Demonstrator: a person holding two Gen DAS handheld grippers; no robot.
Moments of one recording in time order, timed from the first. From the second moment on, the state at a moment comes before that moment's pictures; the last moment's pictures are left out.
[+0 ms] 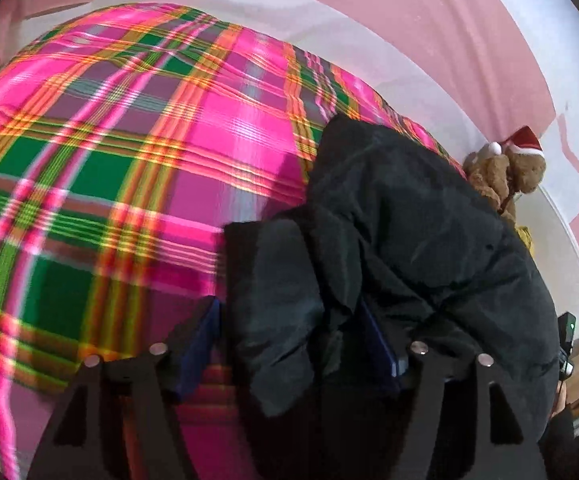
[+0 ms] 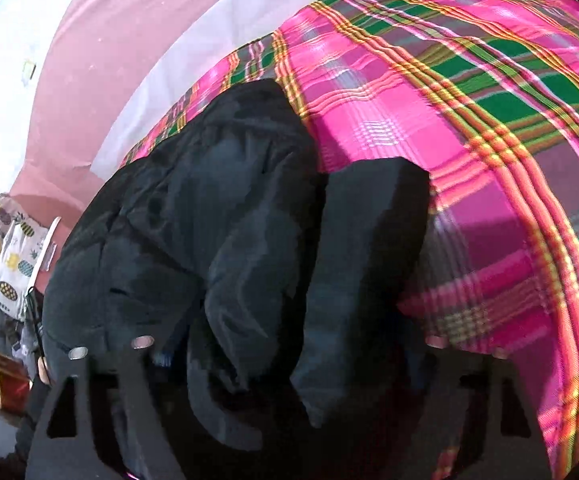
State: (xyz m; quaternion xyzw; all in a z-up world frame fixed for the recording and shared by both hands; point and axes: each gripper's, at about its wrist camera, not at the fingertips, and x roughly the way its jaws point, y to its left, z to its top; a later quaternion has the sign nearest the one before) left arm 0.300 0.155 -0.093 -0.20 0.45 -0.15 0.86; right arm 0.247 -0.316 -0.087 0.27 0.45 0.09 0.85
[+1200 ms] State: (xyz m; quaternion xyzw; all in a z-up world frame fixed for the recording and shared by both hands) left arm 0.281 0.233 0.052 -0.16 0.32 -0.08 0.93; right arm 0.297 -0.226 0.043 0.21 0.36 0.16 0.90
